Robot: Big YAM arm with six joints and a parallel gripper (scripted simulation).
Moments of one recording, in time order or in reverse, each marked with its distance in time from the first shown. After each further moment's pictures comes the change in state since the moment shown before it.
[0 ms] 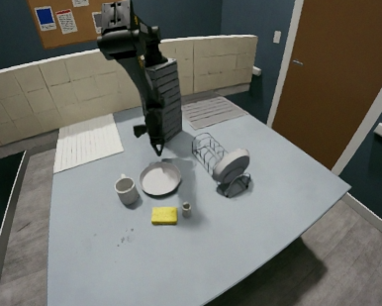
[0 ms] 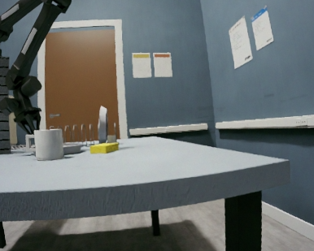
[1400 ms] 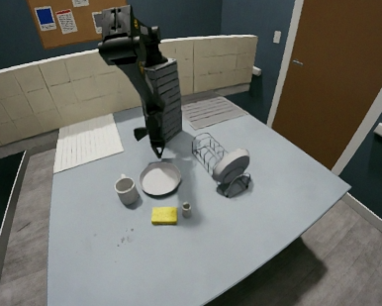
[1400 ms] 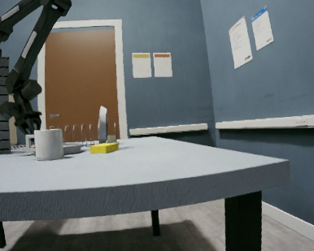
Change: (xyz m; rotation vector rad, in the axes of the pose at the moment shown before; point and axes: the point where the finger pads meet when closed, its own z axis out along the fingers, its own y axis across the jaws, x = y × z) arm 0.000 -0.004 0.014 -0.004 0.000 0.000
